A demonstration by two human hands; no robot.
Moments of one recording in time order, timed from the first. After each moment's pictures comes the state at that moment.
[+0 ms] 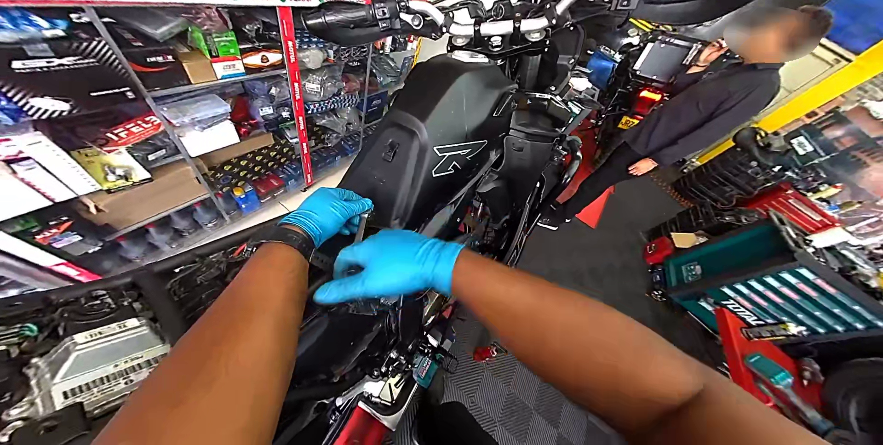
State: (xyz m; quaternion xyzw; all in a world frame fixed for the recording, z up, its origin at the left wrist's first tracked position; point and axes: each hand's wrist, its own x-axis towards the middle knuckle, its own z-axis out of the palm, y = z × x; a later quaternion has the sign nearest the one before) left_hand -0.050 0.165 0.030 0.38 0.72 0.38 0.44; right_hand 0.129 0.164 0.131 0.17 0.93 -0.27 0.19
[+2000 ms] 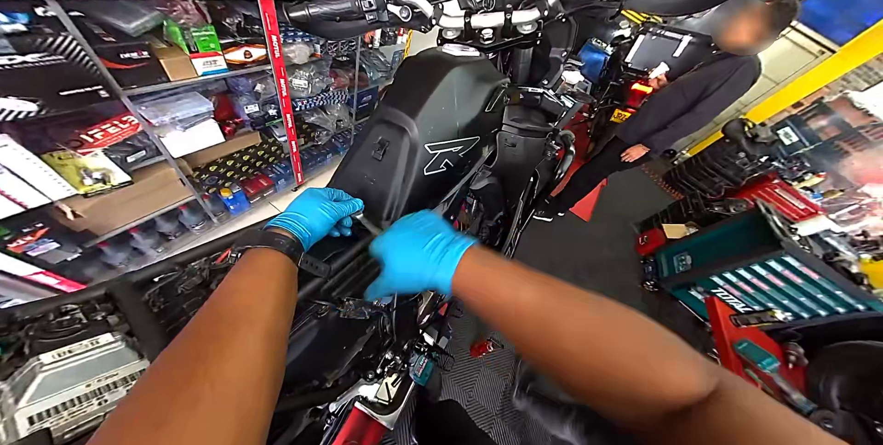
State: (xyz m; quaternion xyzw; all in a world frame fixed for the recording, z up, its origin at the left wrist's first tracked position) left_hand -0.047 0.168 0.027 0.36 0.72 0.39 0.44; right_hand 0.147 0.180 0.128 0.20 0.96 -0.05 0.20
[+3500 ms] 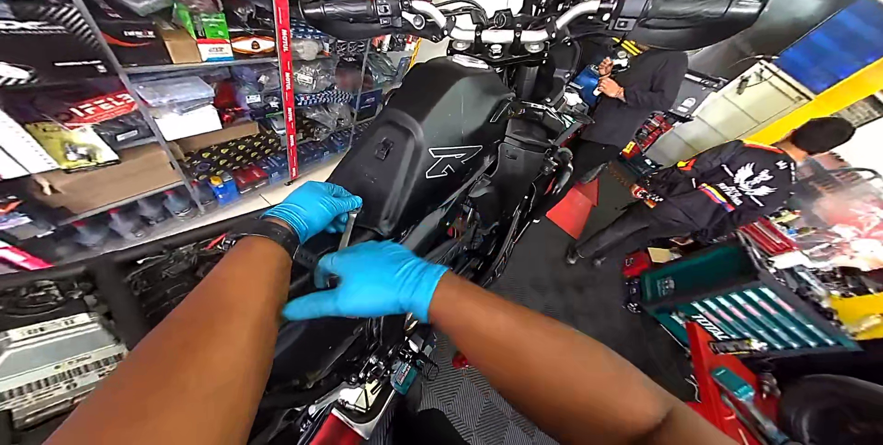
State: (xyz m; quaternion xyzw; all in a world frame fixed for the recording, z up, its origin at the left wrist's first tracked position) left_hand -0.047 0.165 0.026 0.37 0.72 0.38 0.44; right_hand 0.132 0.149 0.120 0.20 0.93 -0.24 0.19
